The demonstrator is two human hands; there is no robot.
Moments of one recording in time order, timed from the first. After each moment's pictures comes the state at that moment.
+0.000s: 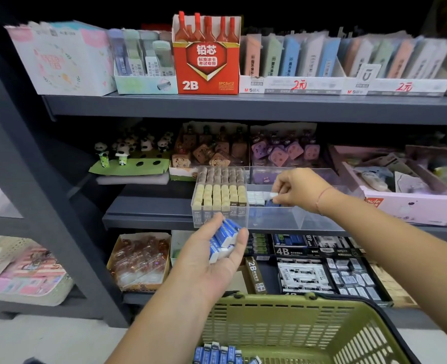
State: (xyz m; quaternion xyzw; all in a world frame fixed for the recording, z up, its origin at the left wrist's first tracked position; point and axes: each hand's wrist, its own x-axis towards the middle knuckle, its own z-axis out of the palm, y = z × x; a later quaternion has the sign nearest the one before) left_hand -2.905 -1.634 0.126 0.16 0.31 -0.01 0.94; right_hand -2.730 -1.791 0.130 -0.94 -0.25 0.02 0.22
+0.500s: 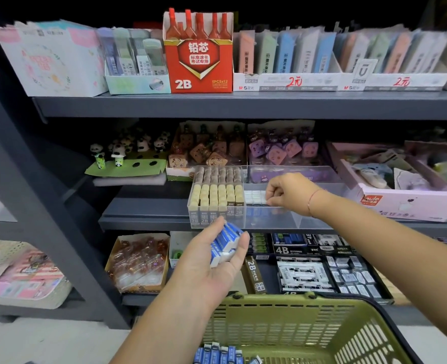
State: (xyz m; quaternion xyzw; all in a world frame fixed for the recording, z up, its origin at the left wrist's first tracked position) left_hand -2.902 -1.639 0.120 0.16 0.33 -0.02 0.93; right_hand -2.729 -1.785 0.119 -0.94 -0.25 0.06 0.22
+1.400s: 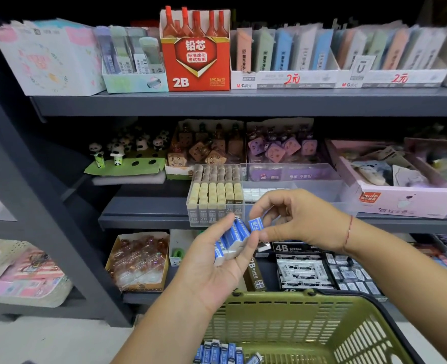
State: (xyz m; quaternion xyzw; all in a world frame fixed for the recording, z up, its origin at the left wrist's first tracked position) left_hand -2.912 -1.648 0.131 0.19 0.26 -0.07 0.95; right_hand -2.821 -1.797 0.144 -0.80 -0.33 0.18 0.47
